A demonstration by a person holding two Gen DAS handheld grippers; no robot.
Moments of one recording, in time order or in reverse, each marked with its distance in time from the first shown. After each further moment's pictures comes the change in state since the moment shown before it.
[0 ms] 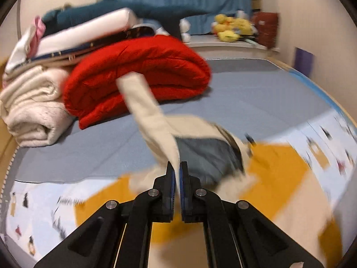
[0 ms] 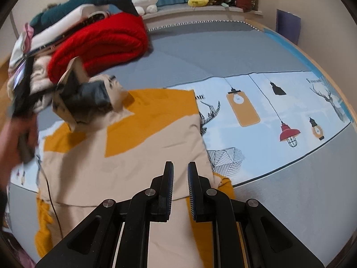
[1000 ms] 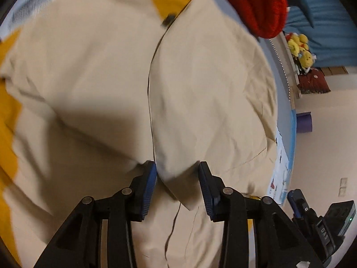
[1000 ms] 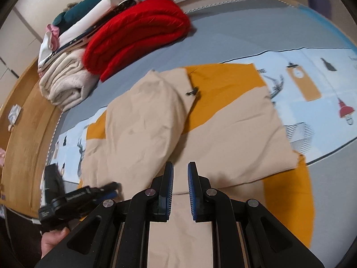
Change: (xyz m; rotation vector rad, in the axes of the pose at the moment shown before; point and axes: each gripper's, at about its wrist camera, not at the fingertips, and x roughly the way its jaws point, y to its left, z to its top) left arm 0.010 0.035 -0.206 -0.971 0.520 -0.379; right arm 0.047 0.067 -0.030 0.027 0.137 0.317
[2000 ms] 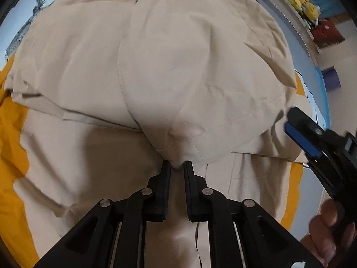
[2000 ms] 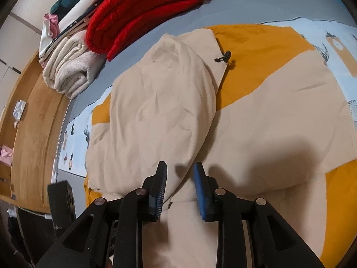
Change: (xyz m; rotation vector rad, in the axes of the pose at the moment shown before) left arm 0.017 -0.040 -0.038 0.262 0.043 0.289; right arm 0.091 0.019 -0.004 0.041 0.130 0.083
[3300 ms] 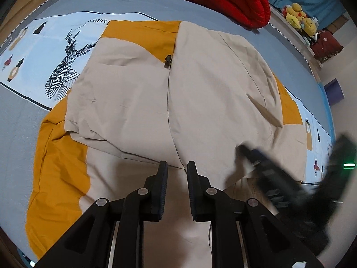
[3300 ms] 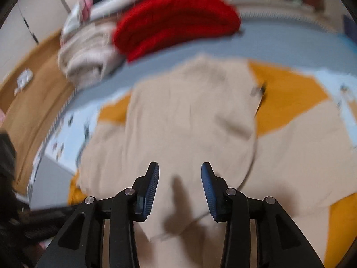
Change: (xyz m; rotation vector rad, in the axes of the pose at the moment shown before) left arm -0.073 0.014 0.013 -0.012 -0.184 0.088; right arm 0.035 0.050 -0.020 -0.238 -0.052 -0.087
